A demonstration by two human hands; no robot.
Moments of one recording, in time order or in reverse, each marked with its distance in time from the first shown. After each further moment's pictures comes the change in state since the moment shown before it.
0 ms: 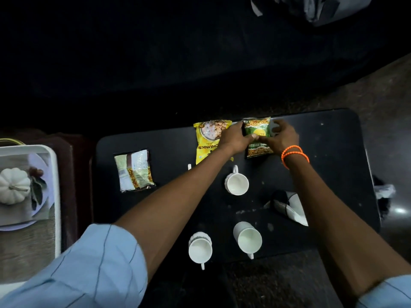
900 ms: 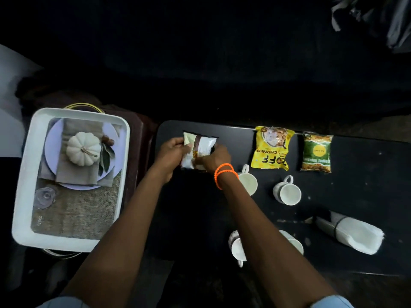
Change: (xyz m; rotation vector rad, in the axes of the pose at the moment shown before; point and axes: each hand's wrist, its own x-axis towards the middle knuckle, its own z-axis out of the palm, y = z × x) left_hand -0.113 -0.228 -0.200 -0.745 0.332 -0.379; right_hand -0.166 -0.162 0.246 0.048 -0.414 -0.002
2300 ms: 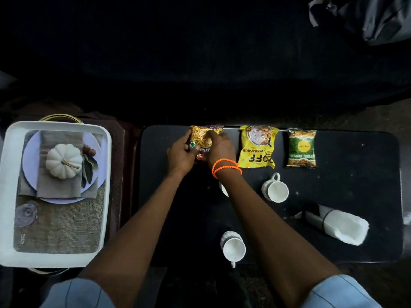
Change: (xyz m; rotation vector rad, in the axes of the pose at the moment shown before) left_hand 0.017 -0.013 0.064 0.416 0.105 0.333; right_hand 0.018 0.005 -0.045 -0.493 0.185 -0.324
